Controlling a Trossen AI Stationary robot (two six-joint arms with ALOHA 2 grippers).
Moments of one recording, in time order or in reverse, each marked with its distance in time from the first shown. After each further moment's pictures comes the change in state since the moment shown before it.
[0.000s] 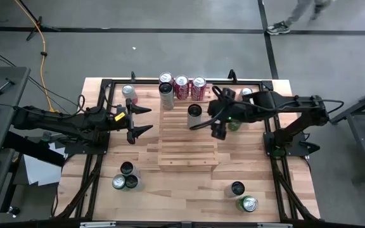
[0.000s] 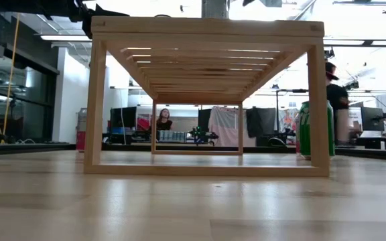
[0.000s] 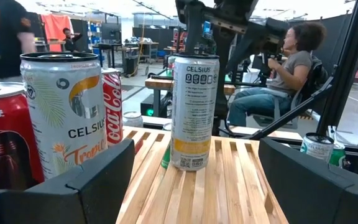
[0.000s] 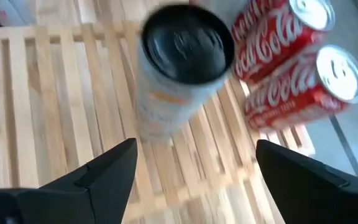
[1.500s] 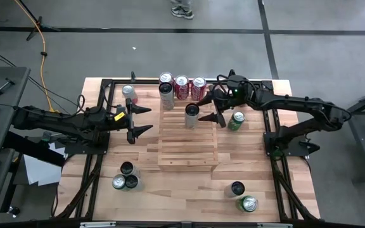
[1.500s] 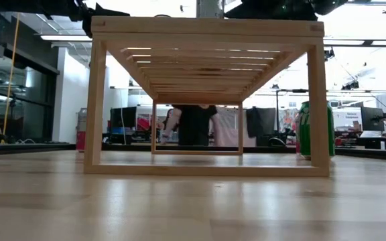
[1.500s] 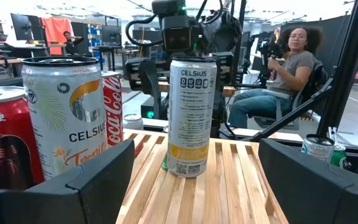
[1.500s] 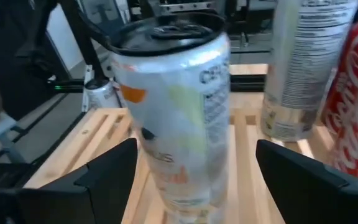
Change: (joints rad) left arm 0.000 0.000 0.000 0.009 0.000 0.008; right arm -0.485 -0.218 -0.818 1.213 -0.991 -0.238
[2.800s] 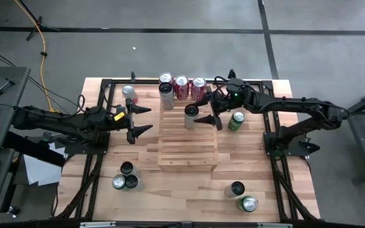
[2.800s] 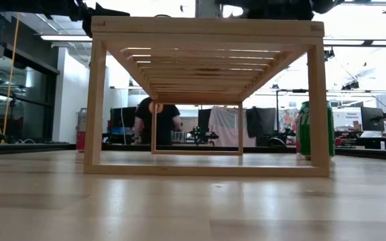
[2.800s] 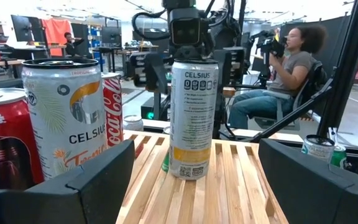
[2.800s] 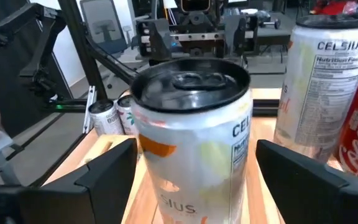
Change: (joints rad) left arm 0.000 0.000 0.000 0.005 0.000 0.003; right arm 0.067 0.029 0.001 0.145 0.059 0.052
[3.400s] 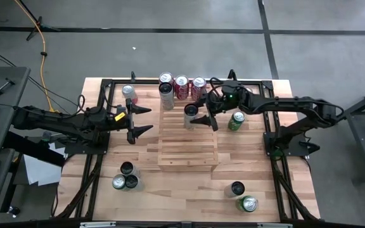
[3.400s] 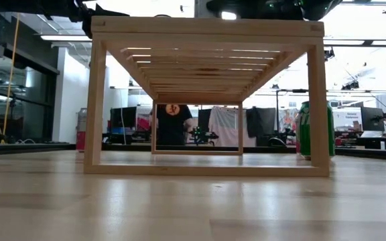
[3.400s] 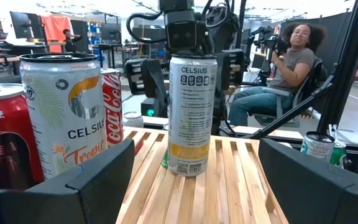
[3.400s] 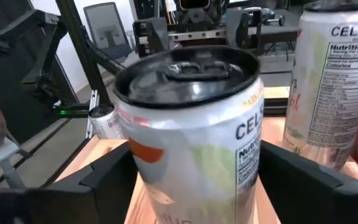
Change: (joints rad) left arm 0.000 0.000 0.000 -0.014 0.000 -0.004; right arm 0.007 0.064 0.000 0.083 -0.009 0.047
